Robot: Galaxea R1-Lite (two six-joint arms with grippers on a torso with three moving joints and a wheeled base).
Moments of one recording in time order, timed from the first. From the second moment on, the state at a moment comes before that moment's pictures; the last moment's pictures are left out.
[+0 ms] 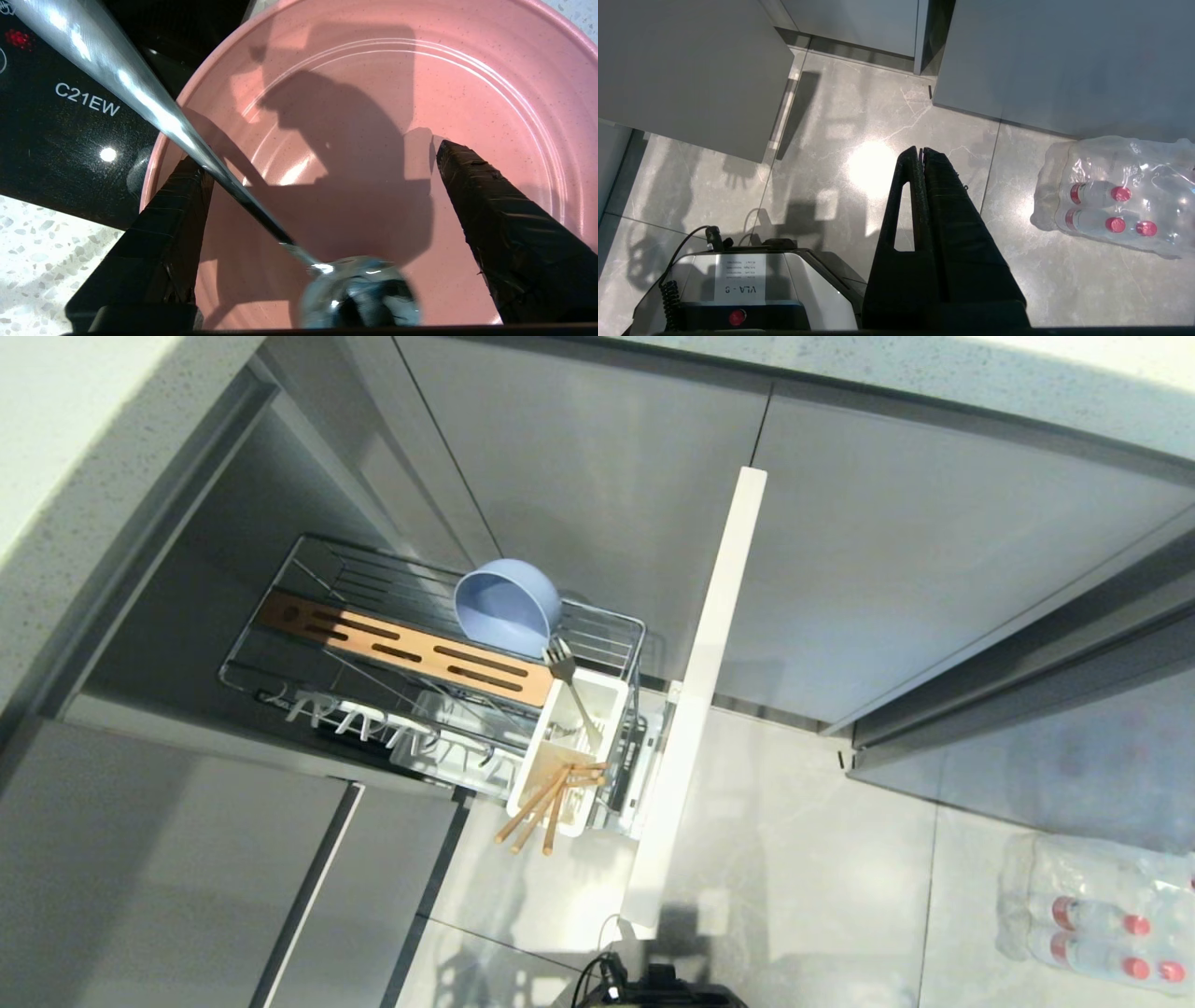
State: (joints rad) left arm 1.06 1.29 -1.66 0.94 -0.28 -1.07; right arm 0.00 0.00 0.00 0.00 -0.01 0.03
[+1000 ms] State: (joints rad) left arm 1.06 1.30 -1.62 0.94 -0.28 -1.07; right arm 0.00 0.00 0.00 0.00 -0.01 0.03
